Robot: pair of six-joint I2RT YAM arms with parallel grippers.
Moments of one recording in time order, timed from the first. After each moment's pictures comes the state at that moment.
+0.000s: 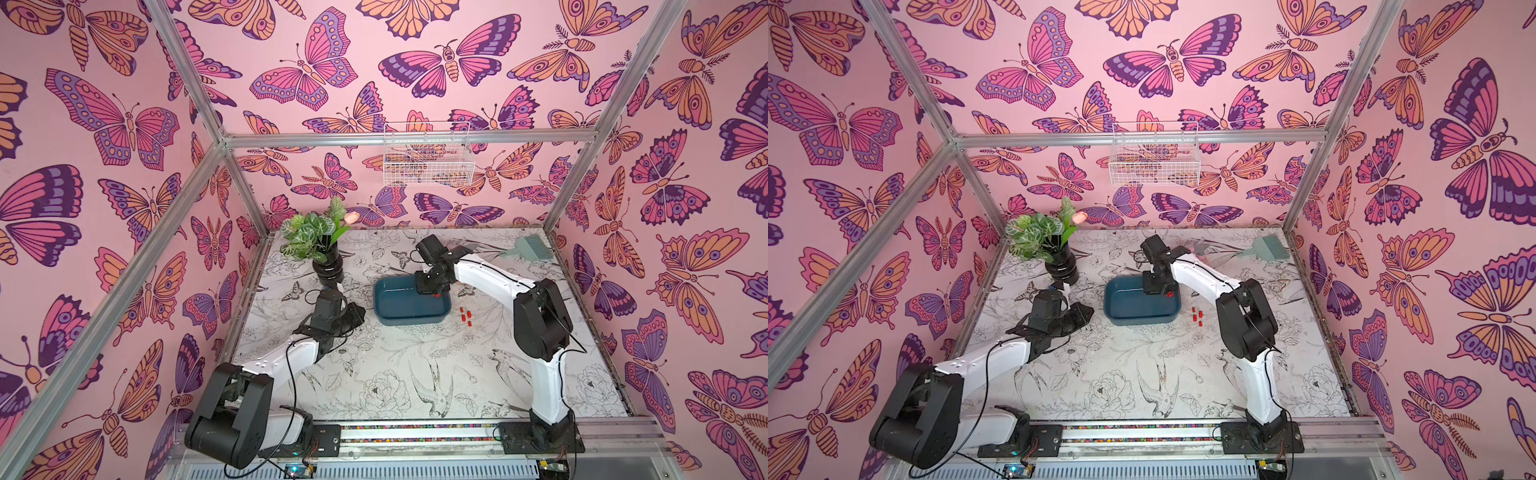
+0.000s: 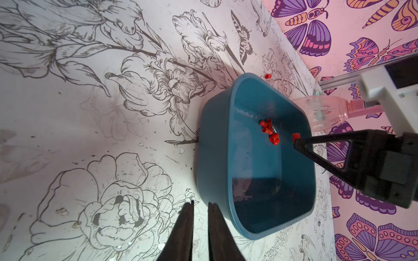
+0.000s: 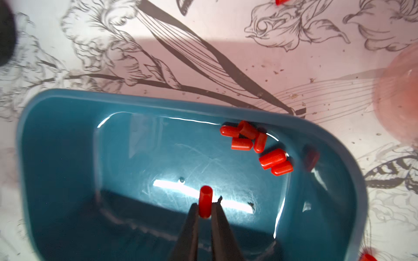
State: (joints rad) left arm -0.31 1.32 0.54 0.10 0.22 -0.77; right arm 0.66 2.07 1.71 -0.82 -0.06 0.45
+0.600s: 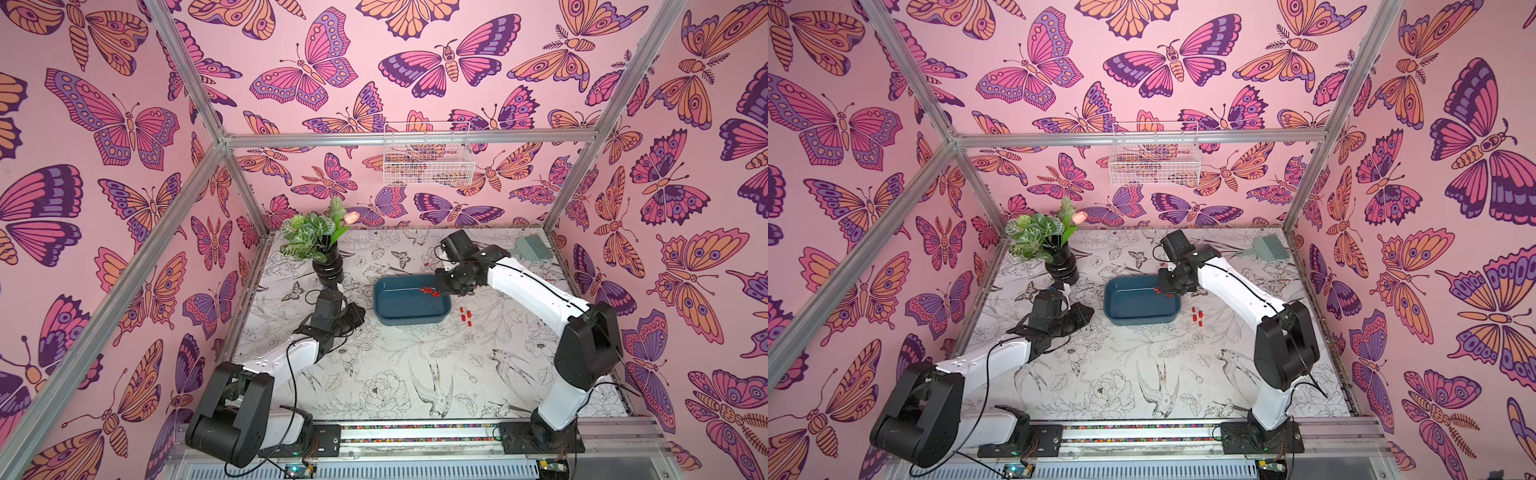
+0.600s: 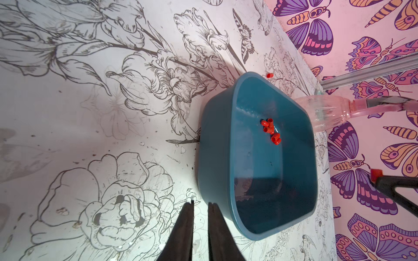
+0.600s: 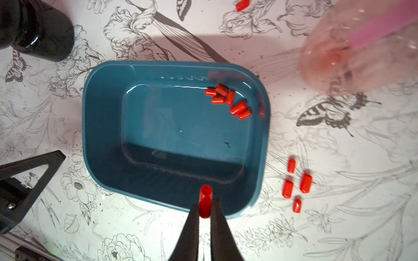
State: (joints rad) left arm -0.31 1.32 0.54 0.10 0.22 -0.77; right arm 0.60 1.73 1.50 -0.89 -0.08 0.43
